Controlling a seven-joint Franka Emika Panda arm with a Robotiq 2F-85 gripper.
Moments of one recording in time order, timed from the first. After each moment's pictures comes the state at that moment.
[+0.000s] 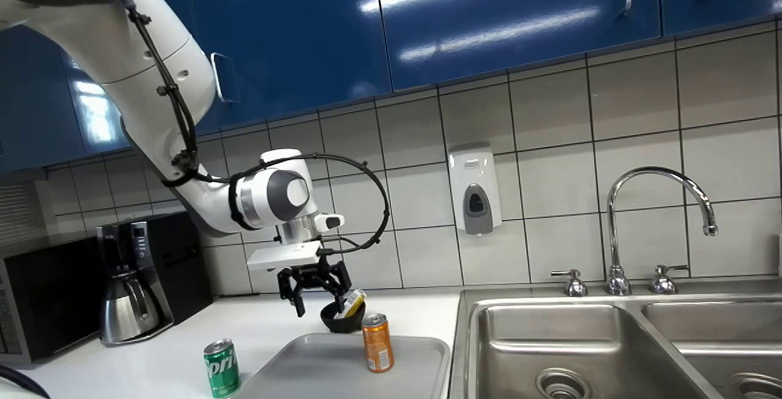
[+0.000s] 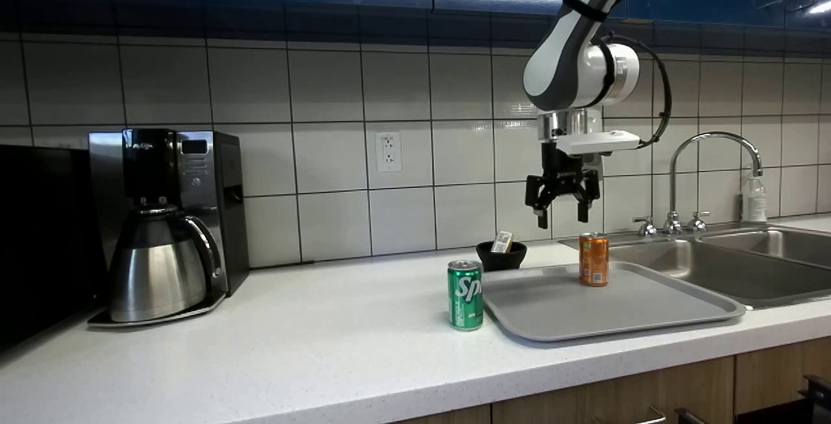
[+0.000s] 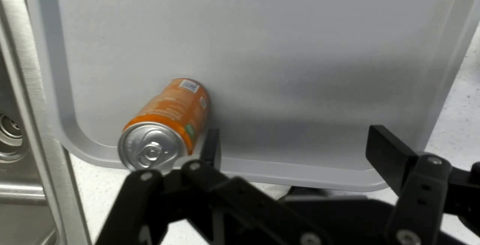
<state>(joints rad) 0.04 0.05 -0.01 -2.35 -0.09 2.47 0.01</state>
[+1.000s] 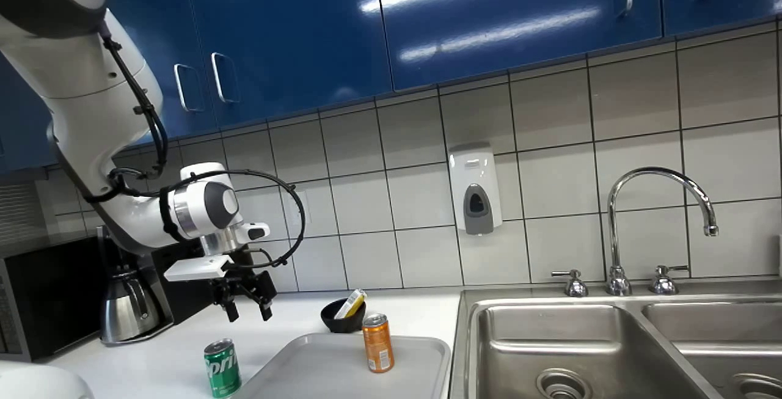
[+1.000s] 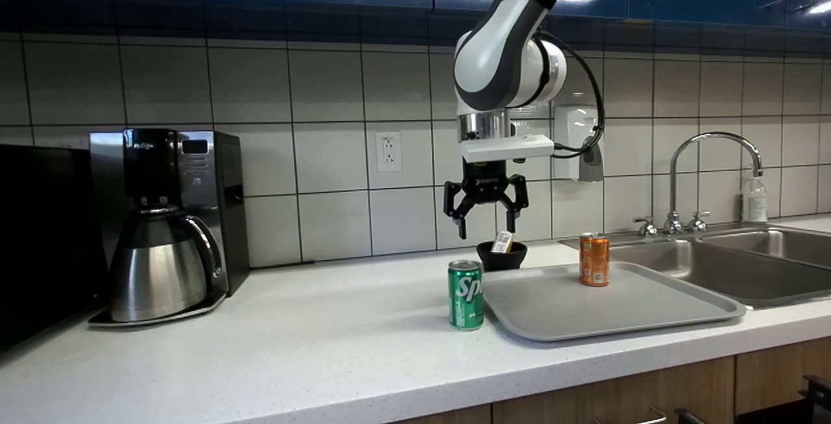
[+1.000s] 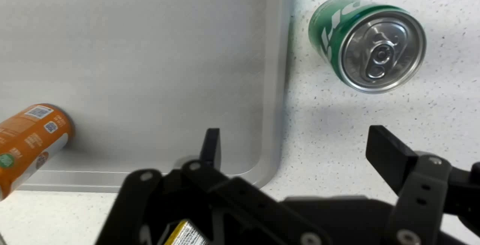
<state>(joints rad) 0.23 0.09 0.13 -2.31 -0.16 2.46 0.48</state>
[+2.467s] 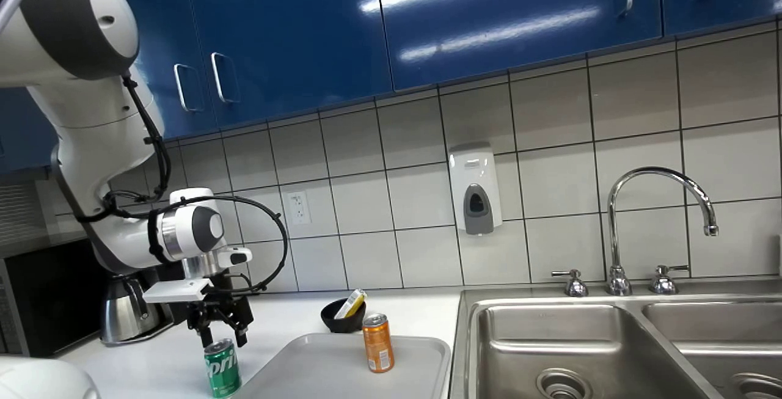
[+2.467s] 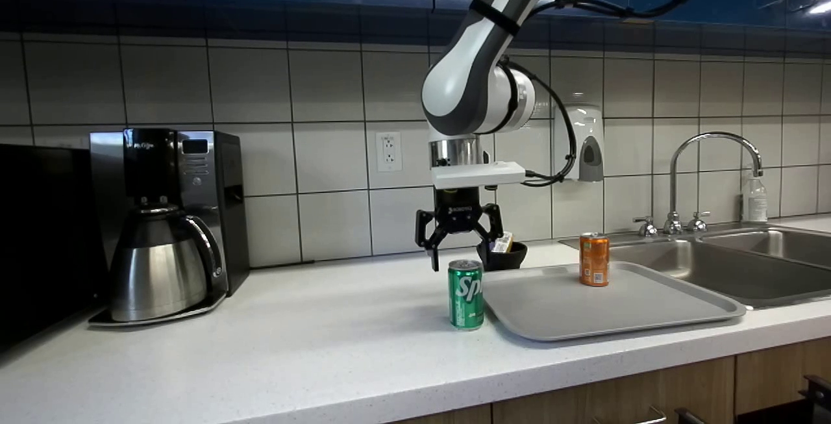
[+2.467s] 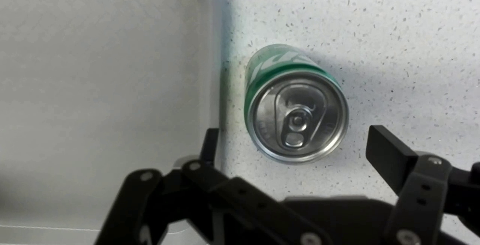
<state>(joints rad) 0.28 0.23 0.17 -2.24 -0.10 2.46 0.48</state>
